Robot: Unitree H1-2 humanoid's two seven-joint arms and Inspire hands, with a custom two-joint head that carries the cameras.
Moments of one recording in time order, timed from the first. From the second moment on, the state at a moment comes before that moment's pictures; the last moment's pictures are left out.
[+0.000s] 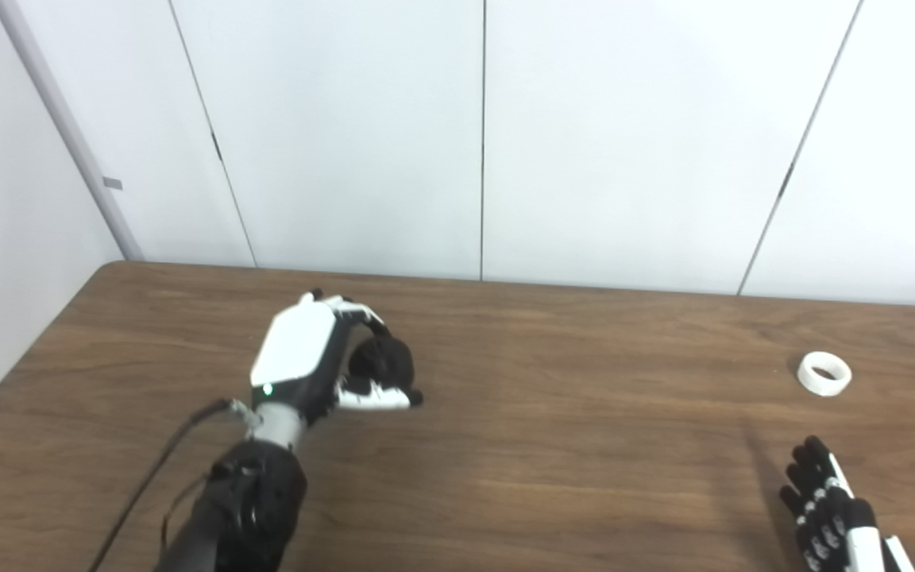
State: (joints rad) left arm -0.22 0.34 -0.26 -0.21 0.78 0.36 -0.02; right arm 0.25 -0.16 -0.07 -0.27 0.17 0.03 0.09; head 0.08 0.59
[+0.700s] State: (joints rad) left arm -0.16 0.22 -0.37 -0.22 0.89 0.26 -0.06; right arm 0.23 -0.16 -0.04 -0.41 0.07 0.22 0.06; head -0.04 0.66
